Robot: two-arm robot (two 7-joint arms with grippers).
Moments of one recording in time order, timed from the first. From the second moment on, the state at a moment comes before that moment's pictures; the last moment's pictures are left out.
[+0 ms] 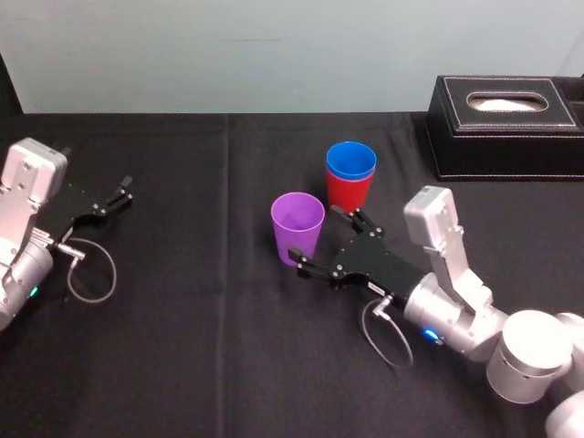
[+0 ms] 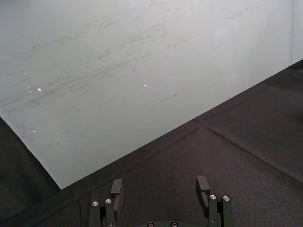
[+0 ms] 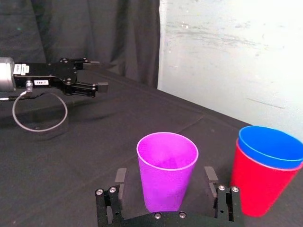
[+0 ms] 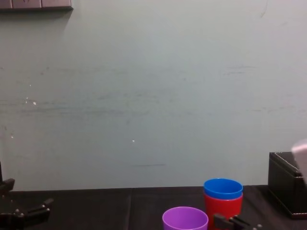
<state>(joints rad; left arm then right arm) -0.20 0.60 0.45 -1.41 -0.25 -0.12 0.03 0.15 0.34 -0.41 -1.38 0.24 -0.17 0.46</state>
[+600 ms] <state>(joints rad) -0.20 0.60 0.45 -1.41 -0.25 -0.12 0.03 0.22 0.27 -0.43 -1.29 0.24 -0.18 0.46</state>
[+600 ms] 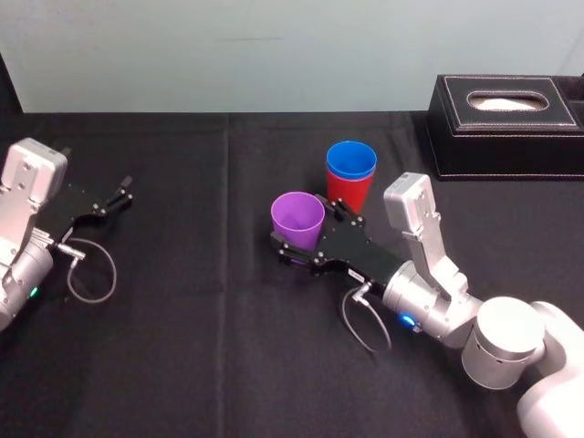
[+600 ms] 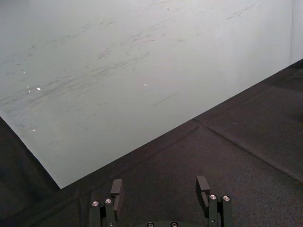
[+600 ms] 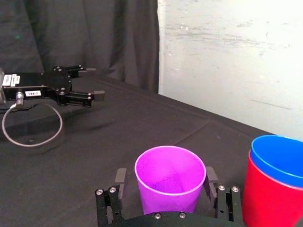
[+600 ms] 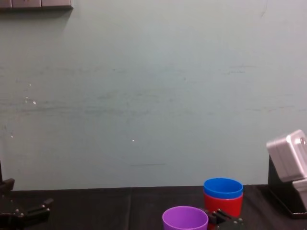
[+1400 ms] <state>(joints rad) -0.20 0.60 0.45 -1.41 -0.25 -0.12 0.03 0.23 0.25 -0.43 -1.26 0.24 -0.19 0.46</state>
